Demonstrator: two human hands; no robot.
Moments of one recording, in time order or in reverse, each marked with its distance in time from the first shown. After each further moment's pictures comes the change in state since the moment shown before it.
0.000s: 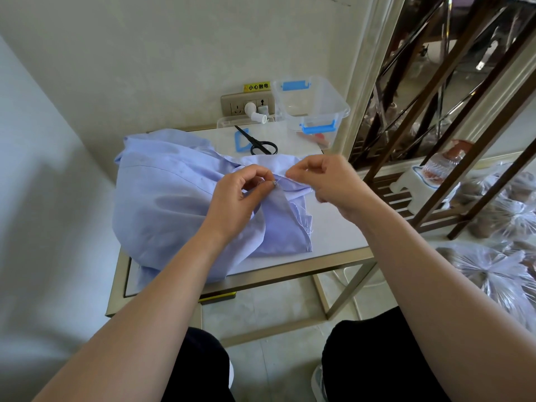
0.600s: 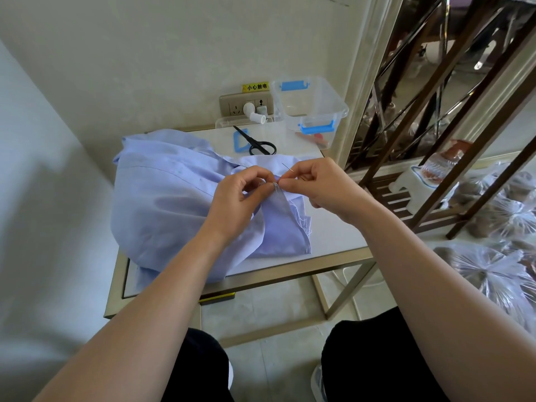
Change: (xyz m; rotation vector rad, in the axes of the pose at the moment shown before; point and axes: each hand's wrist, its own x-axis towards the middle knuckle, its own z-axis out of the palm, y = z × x) left_hand 0.000 -0.002 0.002 -0.015 -0.020 0.012; right_hand -0.004 0.001 0.002 -0.093 -0.167 -0.058
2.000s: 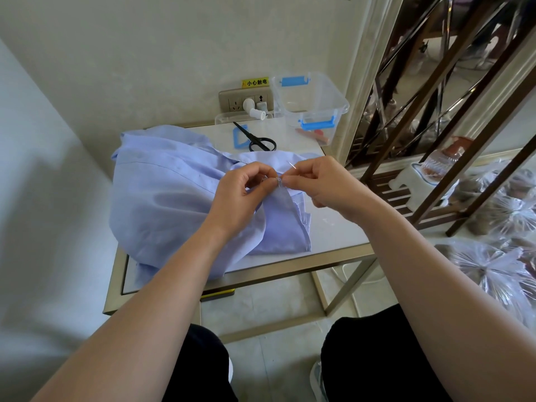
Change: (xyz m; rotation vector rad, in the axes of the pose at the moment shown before) left_hand 0.001 0.002 0.003 -0.002 -0.001 -0.019; right_hand -0.003 -0.002 -0.002 -0.022 -0.022 0.027
